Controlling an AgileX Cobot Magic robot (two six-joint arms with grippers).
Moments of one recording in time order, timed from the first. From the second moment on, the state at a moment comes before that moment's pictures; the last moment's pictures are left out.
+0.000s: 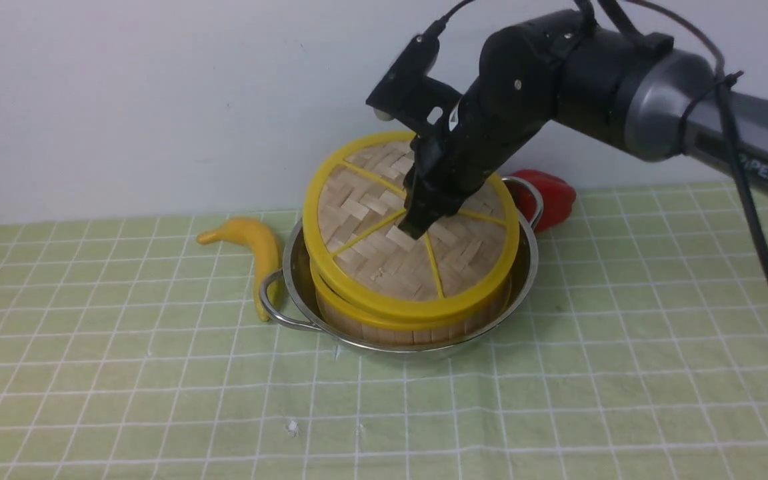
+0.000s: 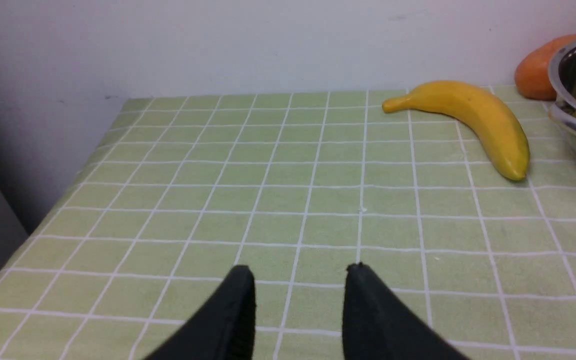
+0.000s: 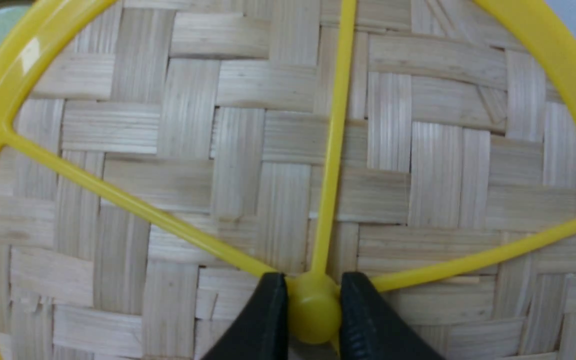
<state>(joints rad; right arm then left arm) 0.57 2.12 -1.94 0.08 0.94 -0.42 0.14 0.00 0.01 0.12 0.34 -0.04</state>
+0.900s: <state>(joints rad) 0.57 2.11 -1.94 0.07 0.91 -0.41 0.14 0.00 0.01 0.12 0.34 -0.04</state>
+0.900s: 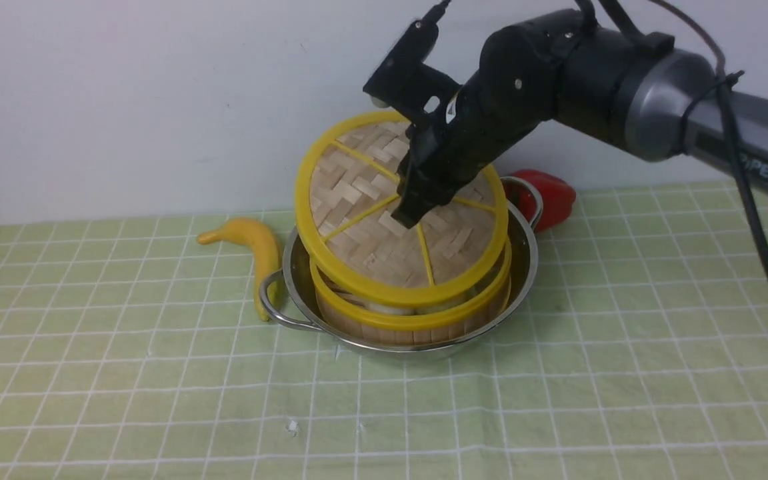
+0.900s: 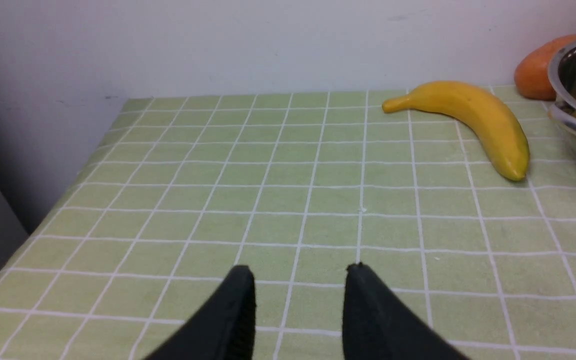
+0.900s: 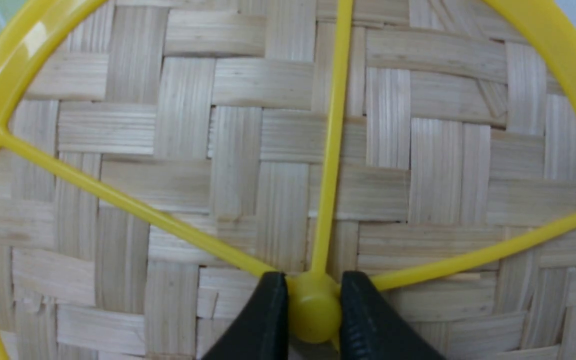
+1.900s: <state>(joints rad) 0.57 2.16 -1.94 0.09 0.95 -0.40 0.14 0.00 0.01 0.12 0.34 -0.04</state>
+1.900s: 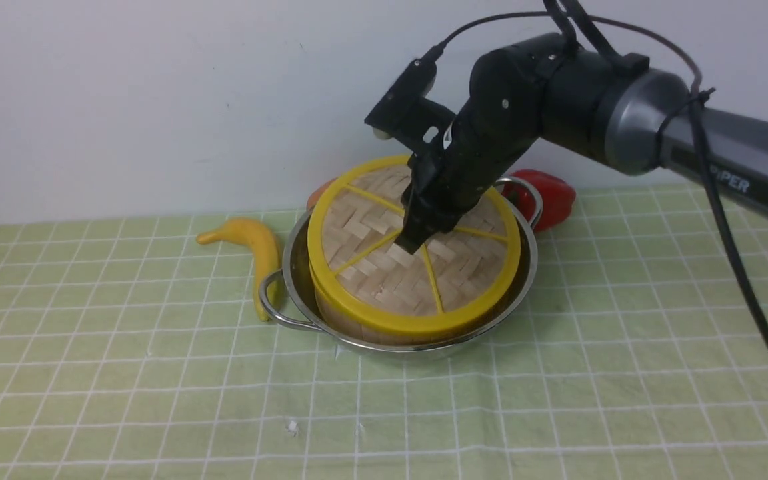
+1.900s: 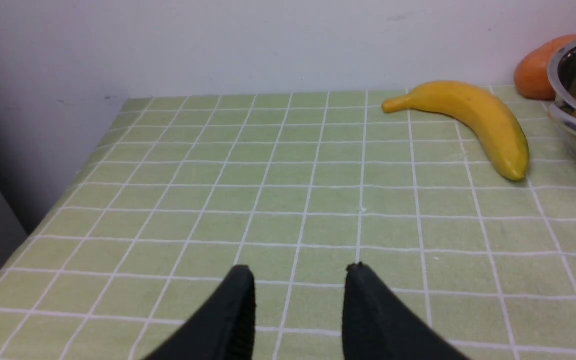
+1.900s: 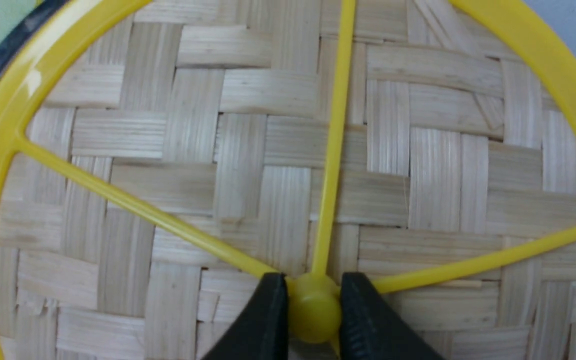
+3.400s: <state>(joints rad) 0.58 2.13 -1.95 0.10 0.97 -0.38 0.14 0.00 0.01 0.12 0.34 -0.04</state>
